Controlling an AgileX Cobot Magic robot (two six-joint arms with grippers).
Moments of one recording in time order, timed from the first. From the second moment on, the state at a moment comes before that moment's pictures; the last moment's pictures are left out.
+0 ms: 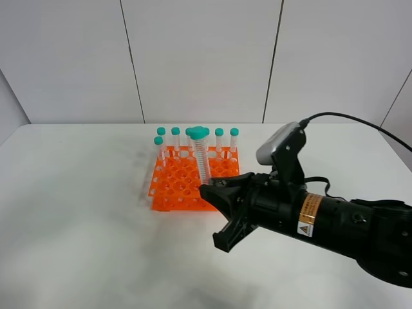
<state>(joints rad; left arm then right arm) 0.01 -0.01 -0.49 -0.08 1.06 0.03 0.69 1.43 -0.39 -0.34 -0.72 0.22</state>
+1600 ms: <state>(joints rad) -0.44 -0.01 -0.49 -0.13 1.06 0.13 0.67 1.25 -0.28 -0.34 -0.66 0.22</state>
